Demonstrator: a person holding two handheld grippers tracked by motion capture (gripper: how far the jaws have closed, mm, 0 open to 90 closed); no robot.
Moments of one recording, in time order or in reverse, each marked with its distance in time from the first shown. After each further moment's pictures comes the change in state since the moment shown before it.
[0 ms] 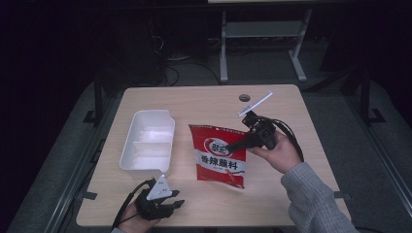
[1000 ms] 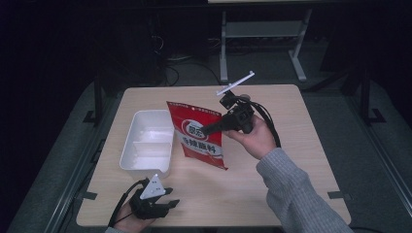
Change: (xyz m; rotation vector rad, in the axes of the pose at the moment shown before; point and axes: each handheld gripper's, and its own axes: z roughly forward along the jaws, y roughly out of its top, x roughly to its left) left arm 0.012 -0.013 -0.003 -0.008 0.023 -0.027; right arm 0.030 0.066 0.005 -0.122 0.044 -0.014
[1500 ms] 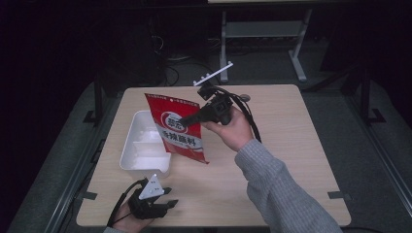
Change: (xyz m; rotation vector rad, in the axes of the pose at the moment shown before) left arm 0.002 -0.002 -0.001 0.003 0.006 0.003; right arm 0.018 0.041 0.027 -0.031 0.027 -0.020
